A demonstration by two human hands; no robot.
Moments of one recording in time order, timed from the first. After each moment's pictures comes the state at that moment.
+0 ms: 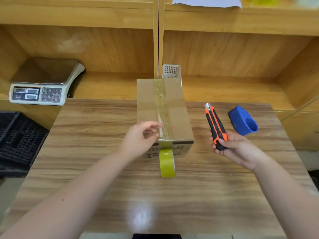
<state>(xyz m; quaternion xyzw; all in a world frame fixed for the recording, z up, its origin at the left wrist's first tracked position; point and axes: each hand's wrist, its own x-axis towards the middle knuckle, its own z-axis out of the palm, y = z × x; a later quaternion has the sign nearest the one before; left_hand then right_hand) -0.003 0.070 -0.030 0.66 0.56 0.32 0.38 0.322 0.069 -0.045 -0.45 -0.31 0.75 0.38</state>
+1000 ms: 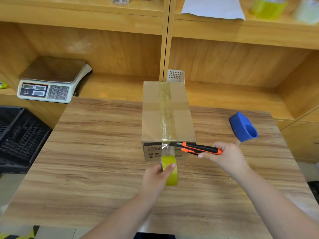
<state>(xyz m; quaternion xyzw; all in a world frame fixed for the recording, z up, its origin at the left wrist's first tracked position) 0.053 -0.025 -0.102 0.40 0.66 0.38 0.51 0.276 0.038 -0.030 -0.68 -0.64 0.30 0.20</state>
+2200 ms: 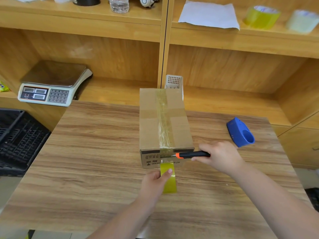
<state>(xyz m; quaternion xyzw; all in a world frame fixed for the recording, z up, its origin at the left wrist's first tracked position) 0.064 -0.024 -0.143 0.32 0.64 0.37 0.59 0.281 0.064 -0.029 -0.43 -0.89 -0.03 0.12</state>
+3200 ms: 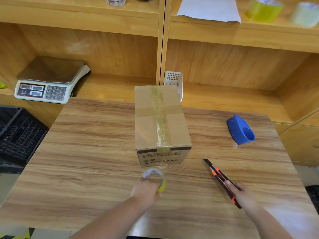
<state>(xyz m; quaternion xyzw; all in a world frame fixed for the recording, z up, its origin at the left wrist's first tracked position) 0.043 -0.027 -0.139 0.77 0.59 -0.11 0.23 0.374 -0.026 -0.138 -0.81 -0.40 0.41 0.16</state>
